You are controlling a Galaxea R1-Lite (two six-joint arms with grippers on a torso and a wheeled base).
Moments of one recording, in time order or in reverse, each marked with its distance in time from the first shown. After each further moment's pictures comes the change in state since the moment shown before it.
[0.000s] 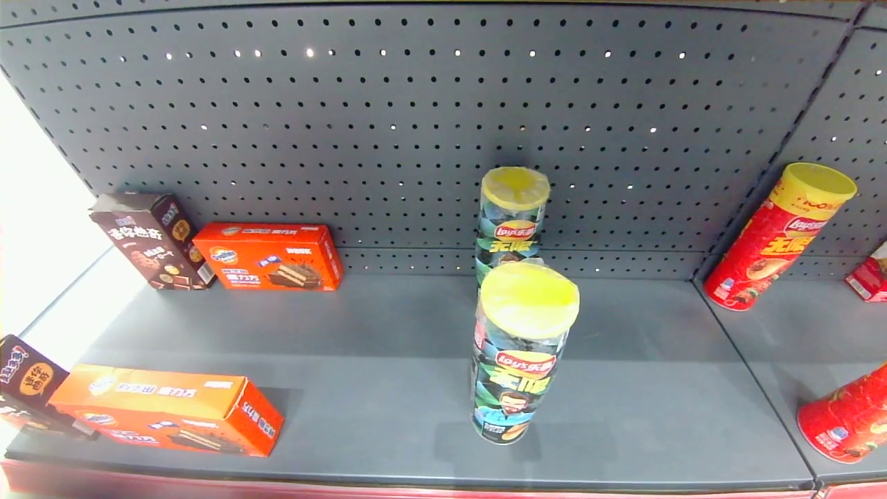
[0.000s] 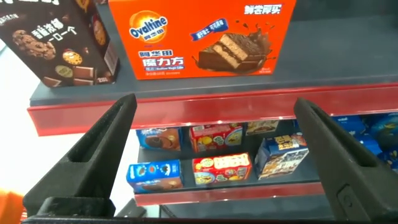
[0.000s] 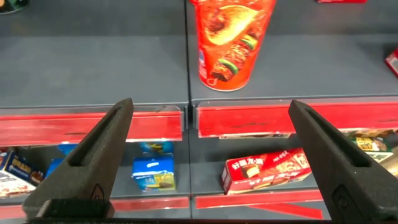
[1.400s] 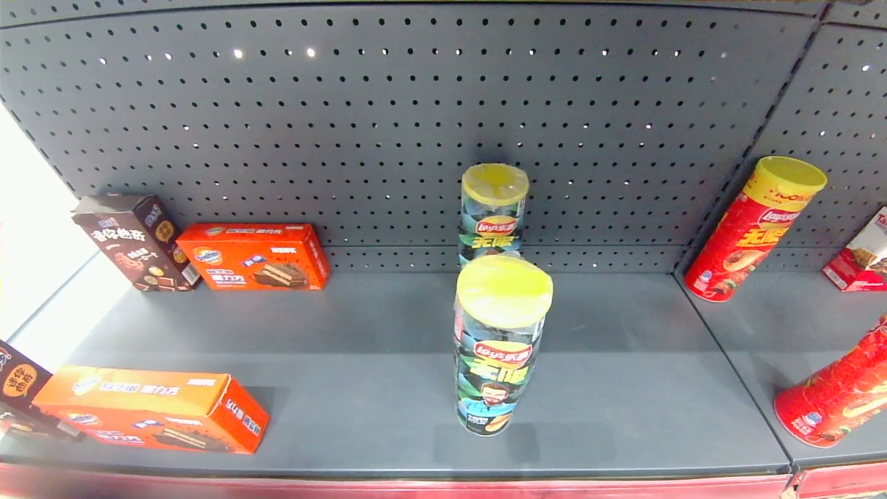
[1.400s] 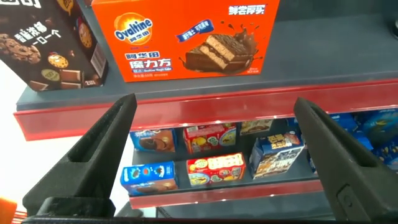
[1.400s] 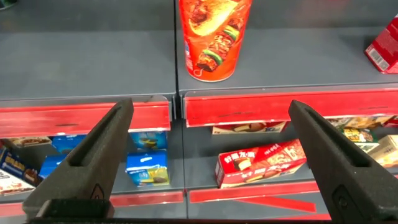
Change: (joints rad) left arm 0.000 0.000 0.000 -0.001 -0.001 0.005; right arm -0.001 0.000 0.000 0.000 0.001 -0.001
